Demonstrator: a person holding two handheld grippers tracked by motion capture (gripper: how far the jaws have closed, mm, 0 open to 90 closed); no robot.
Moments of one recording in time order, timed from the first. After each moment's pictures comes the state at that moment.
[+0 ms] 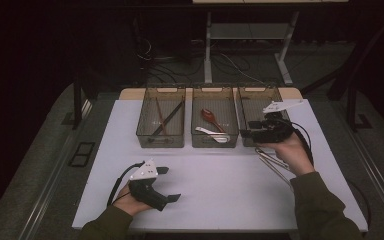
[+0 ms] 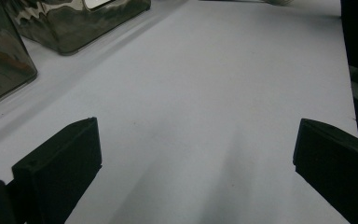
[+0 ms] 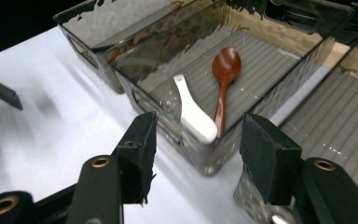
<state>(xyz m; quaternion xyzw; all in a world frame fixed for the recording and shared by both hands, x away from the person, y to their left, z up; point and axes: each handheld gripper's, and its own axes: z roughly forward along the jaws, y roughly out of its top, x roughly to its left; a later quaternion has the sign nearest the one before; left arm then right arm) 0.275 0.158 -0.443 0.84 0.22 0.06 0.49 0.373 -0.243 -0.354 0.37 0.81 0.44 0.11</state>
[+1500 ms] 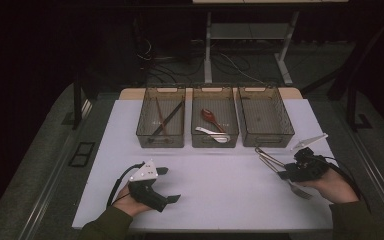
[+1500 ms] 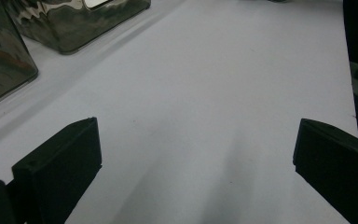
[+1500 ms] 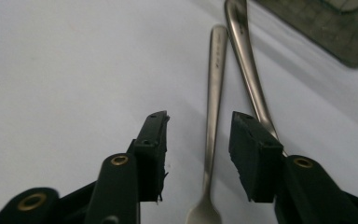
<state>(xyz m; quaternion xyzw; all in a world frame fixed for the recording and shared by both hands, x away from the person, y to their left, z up) 0.272 0.158 -0.442 0.84 0.22 0.06 0.48 0.305 -0.319 -0.402 0.42 0.87 0.24 0.07</state>
